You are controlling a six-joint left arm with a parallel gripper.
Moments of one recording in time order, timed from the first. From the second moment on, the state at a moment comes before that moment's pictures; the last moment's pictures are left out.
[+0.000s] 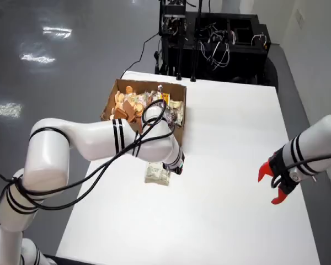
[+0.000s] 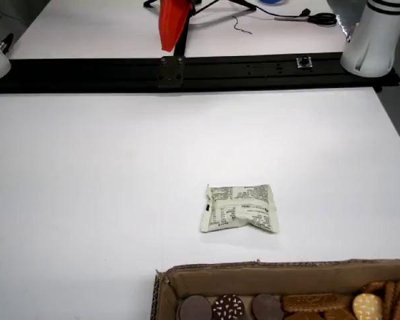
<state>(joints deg) -65.2 41.7 53.5 17.0 62.0 -54.0</state>
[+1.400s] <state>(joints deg) -63.5 41.6 54.2 17.3 62.9 -60.5</state>
